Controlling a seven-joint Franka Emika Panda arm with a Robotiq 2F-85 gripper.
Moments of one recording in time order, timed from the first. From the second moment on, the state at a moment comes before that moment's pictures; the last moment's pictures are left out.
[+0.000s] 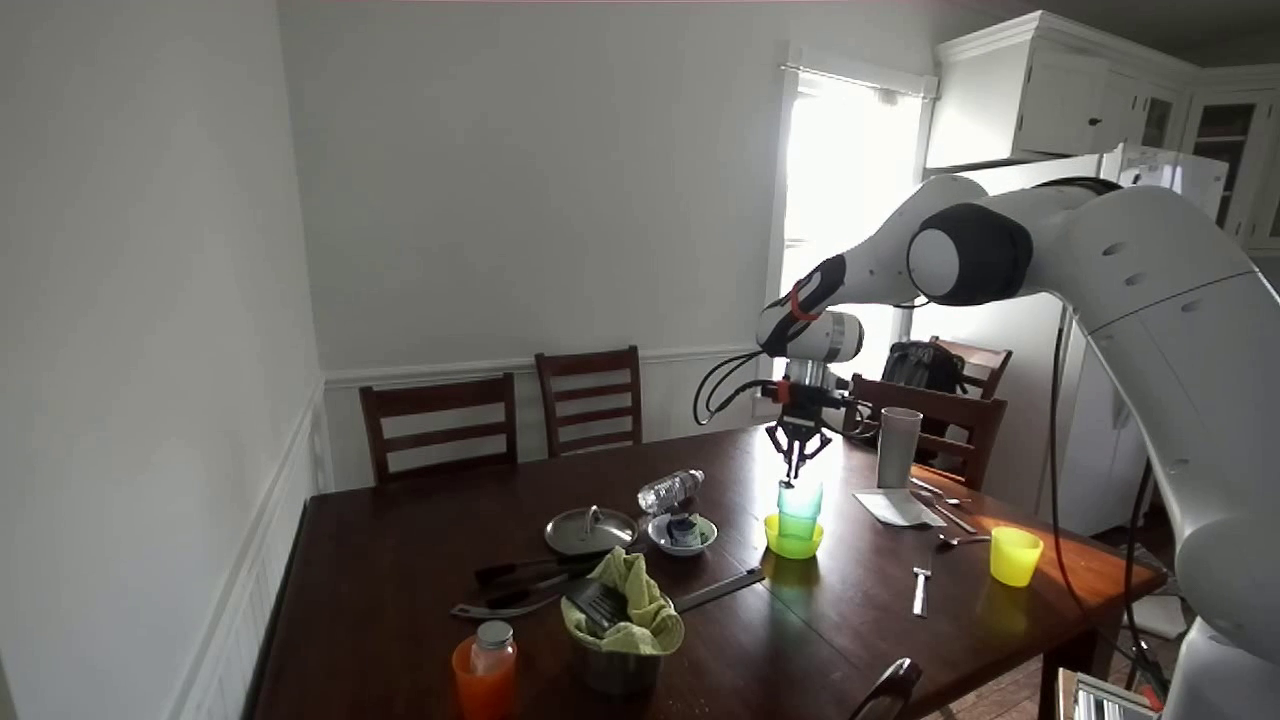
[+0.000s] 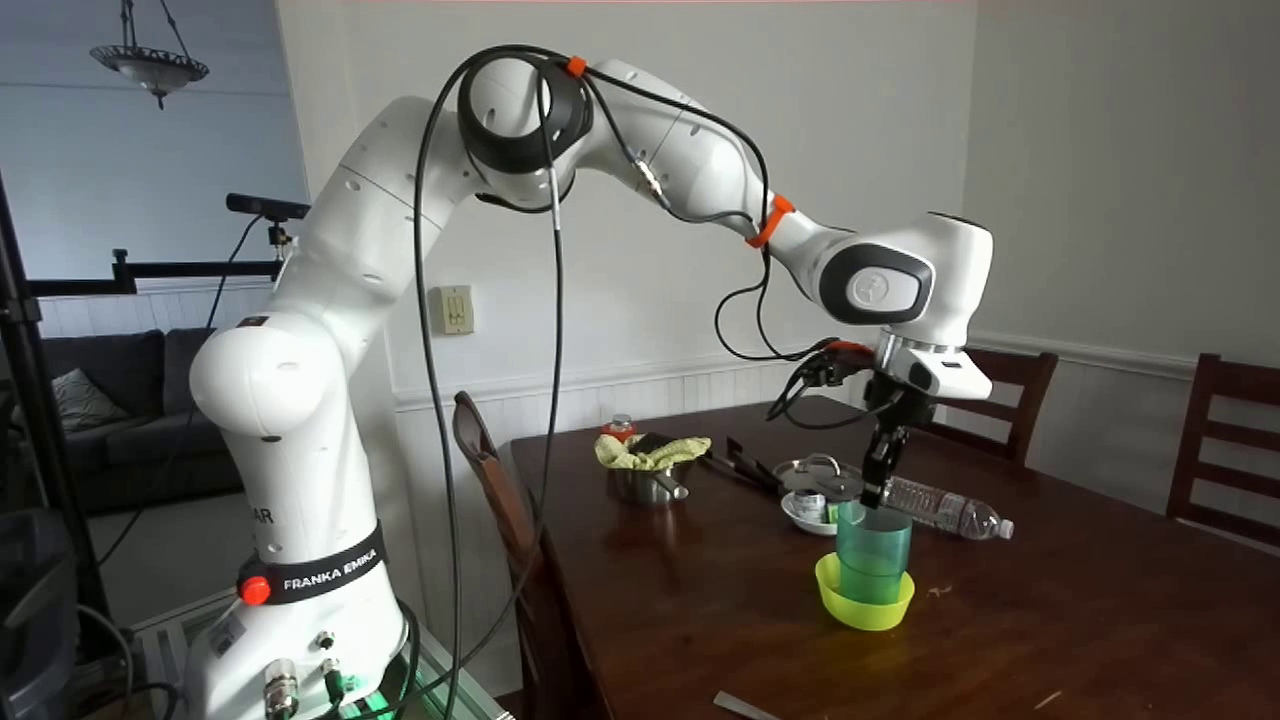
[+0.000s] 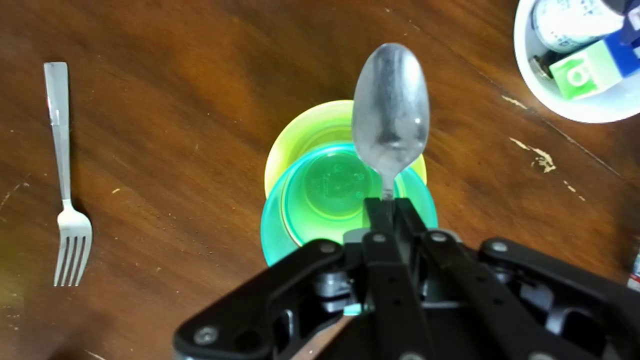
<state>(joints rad) -0.43 0.63 -0.32 -1.59 0.35 2.02 0.56</state>
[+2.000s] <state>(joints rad) -0.45 0.66 -0.32 -1.54 0.36 1.95 0.56</state>
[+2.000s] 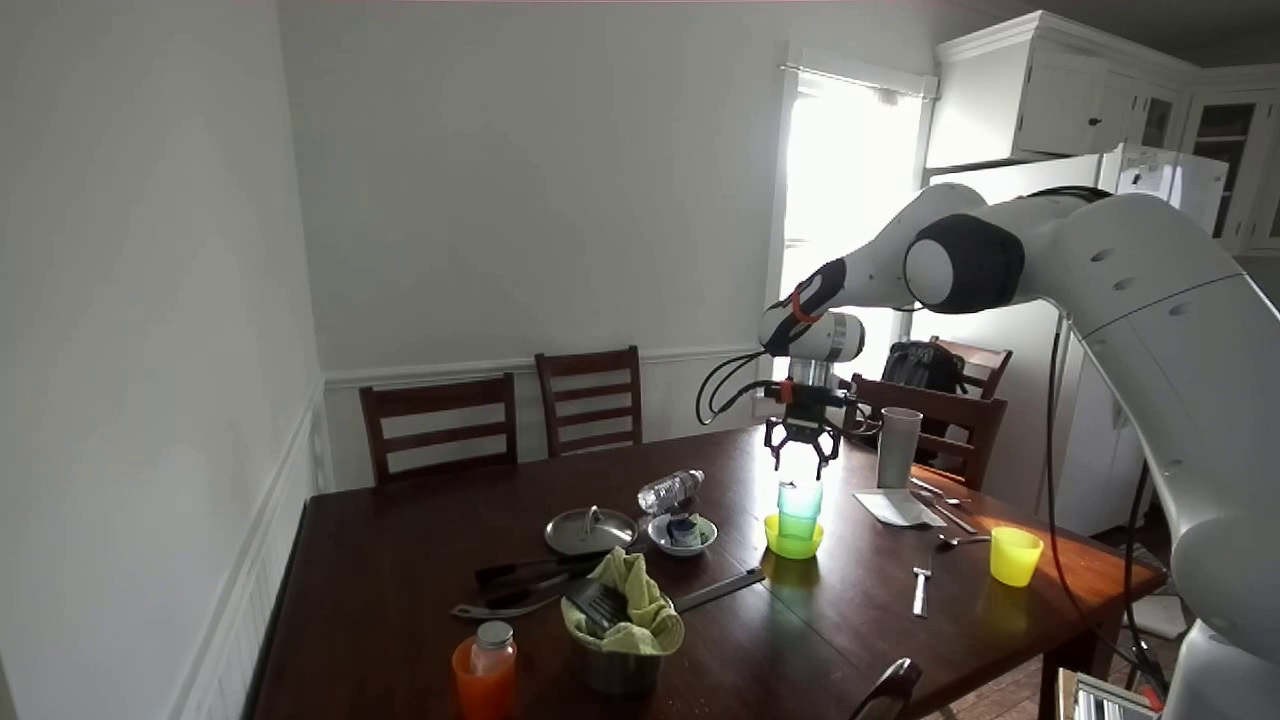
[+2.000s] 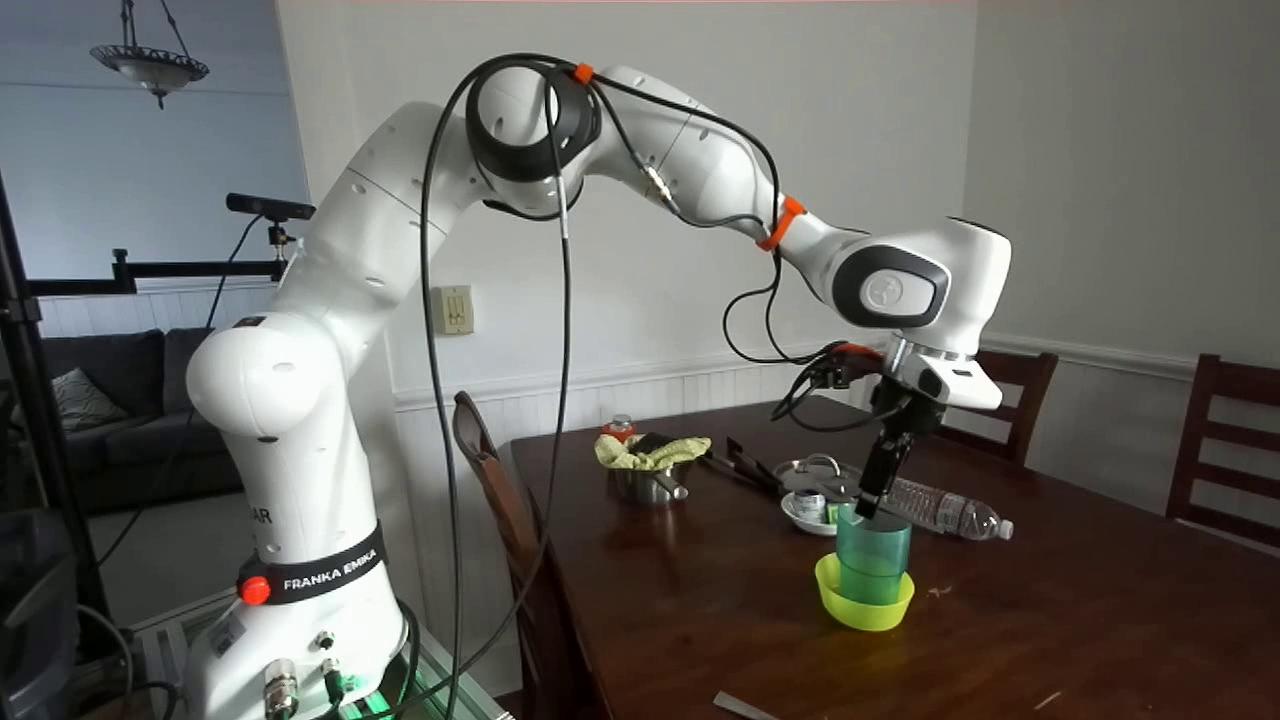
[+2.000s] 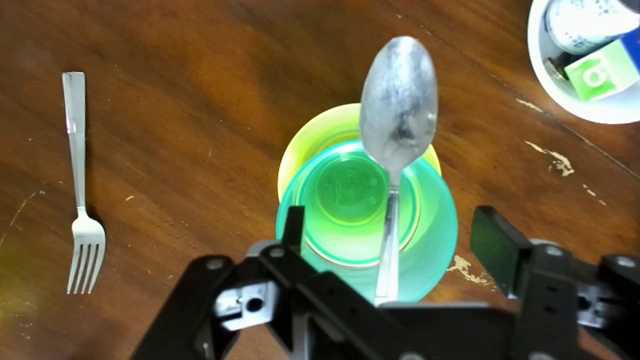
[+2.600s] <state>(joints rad) -0.44 0.52 -0.36 -1.65 0.30 1.94 0.53</state>
